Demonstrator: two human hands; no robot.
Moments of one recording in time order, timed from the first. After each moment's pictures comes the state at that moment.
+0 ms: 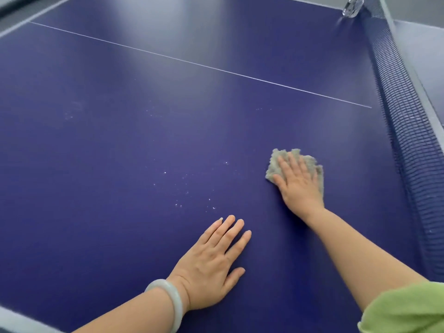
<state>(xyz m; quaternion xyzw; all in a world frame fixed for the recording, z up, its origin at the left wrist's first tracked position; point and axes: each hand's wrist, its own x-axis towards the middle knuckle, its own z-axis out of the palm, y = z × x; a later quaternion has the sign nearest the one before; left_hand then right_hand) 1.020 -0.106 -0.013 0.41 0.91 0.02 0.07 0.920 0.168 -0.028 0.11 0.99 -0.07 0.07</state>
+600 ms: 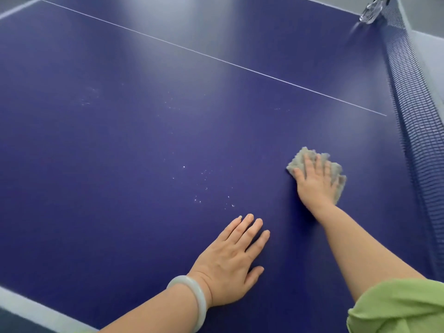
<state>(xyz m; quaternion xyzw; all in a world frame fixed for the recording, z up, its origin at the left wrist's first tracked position) 1.020 -0.110 -0.023 0.41 0.91 0.06 0.06 0.906 0.147 -0.024 0.24 0.96 -0.11 0.07</state>
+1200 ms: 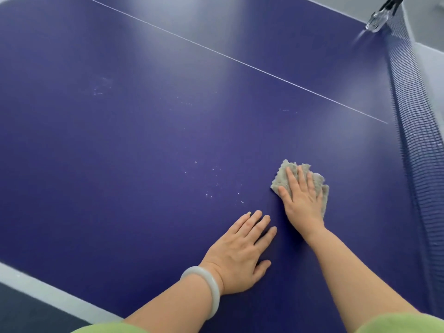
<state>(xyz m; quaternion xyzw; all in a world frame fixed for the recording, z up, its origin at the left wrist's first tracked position) 1.018 -0.112 -0.027 0.42 0.90 0.09 0.08 0.951 0.097 -0.023 0.14 0.98 -0.14 0.07</state>
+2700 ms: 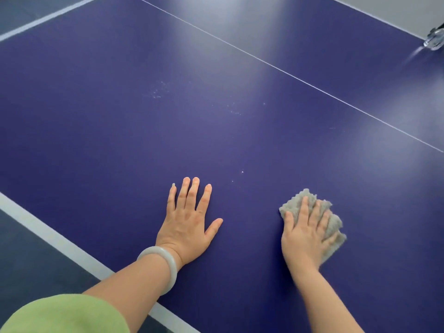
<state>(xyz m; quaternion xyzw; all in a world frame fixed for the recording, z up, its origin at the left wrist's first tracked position) 0.976 -0.275 -0.021 0.08 0.99 0.02 0.09 0.984 -0.025 -0.024 0.25 0.96 -0.10 0.07</state>
